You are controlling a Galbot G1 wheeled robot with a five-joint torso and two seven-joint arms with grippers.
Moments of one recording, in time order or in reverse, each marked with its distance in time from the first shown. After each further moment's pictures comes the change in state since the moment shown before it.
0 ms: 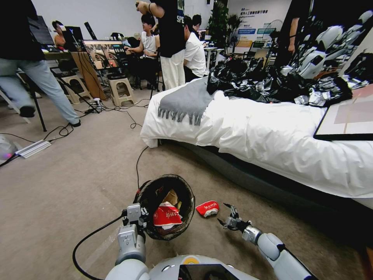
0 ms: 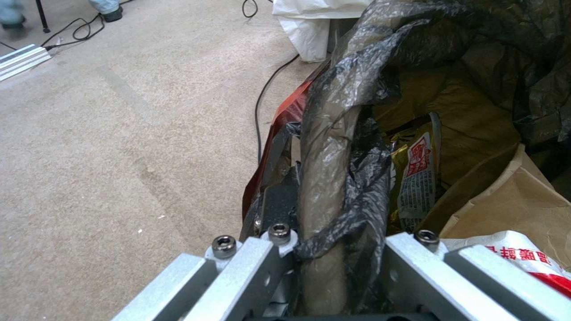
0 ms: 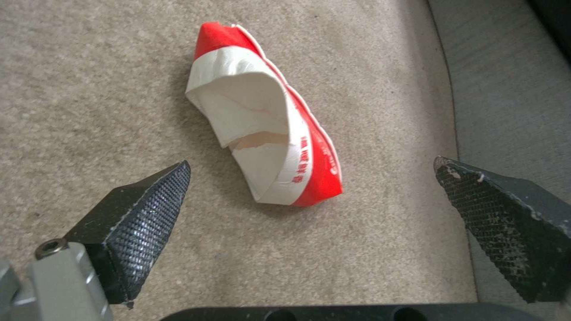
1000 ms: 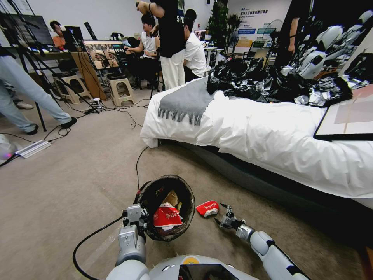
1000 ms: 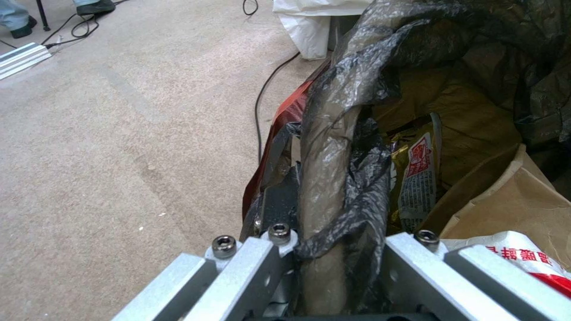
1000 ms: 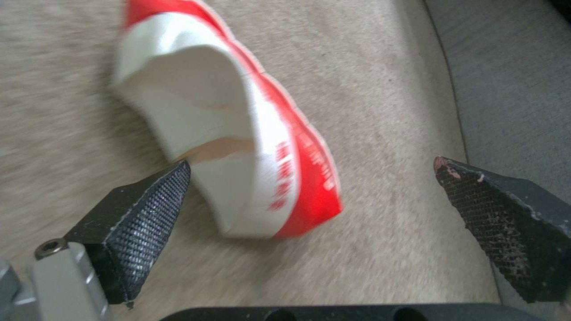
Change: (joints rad) left arm 0.005 -0.003 0.000 0.000 0.004 0.000 0.000; right arm 0.198 0.103 -0.052 -0.237 -0.026 0.030 0.040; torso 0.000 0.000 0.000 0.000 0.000
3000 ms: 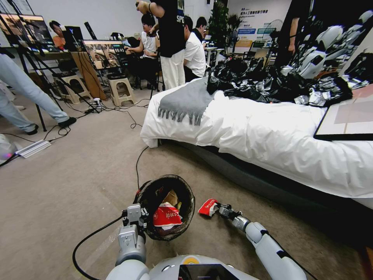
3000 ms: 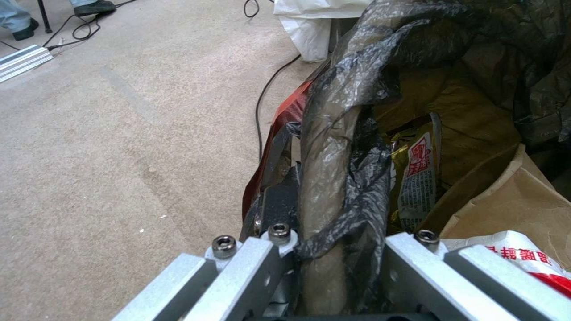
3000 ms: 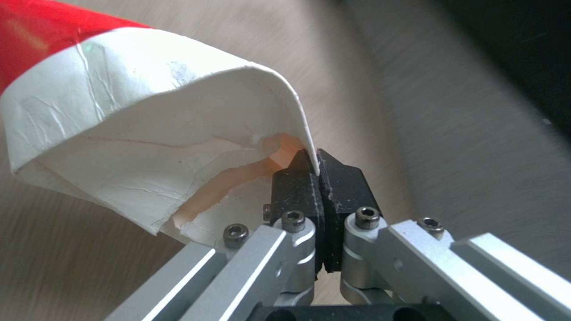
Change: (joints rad) left arm -0.007 -0.002 -0.001 0.000 0.002 0.001 0.003; right arm 0.005 0.015 0.029 0.092 0.162 -0.015 0.035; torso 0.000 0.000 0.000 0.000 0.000
